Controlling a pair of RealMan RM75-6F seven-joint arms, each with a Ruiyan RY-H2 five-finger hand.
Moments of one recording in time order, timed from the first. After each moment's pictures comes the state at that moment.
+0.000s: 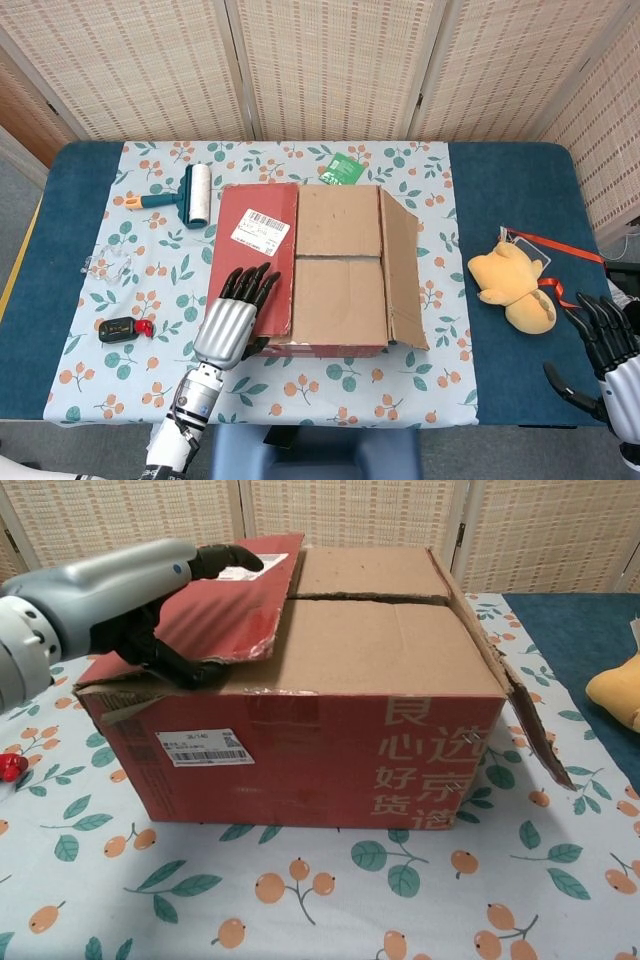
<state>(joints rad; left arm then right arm) -0.60 -1.63 -0.23 -2.11 1.05 1.39 0.93 0.01 -1.16 0.00 -1.40 -1.82 1.91 0.32</state>
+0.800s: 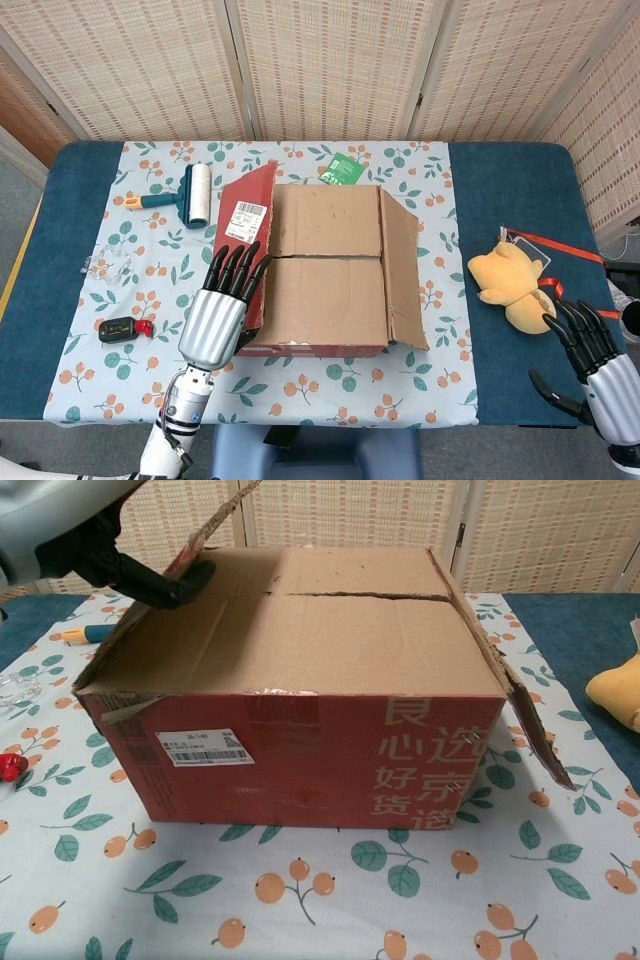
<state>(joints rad) -0.58 -1.63 -0.19 -2.07 1.35 1.50 0.95 0.03 -1.16 -0.02 -1.41 -1.87 1.89 0.33</state>
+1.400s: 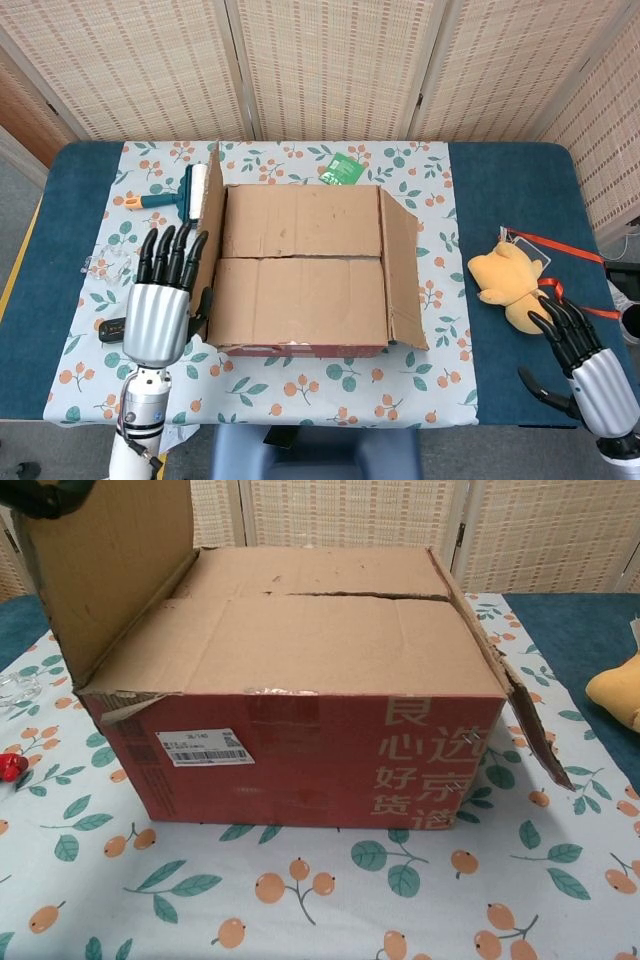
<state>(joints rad) -0.49 -1.54 -0.23 -2.11 1.46 1.65 1.05 0.05 -1.17 -0.02 -1.41 -1.88 1.84 0.32</state>
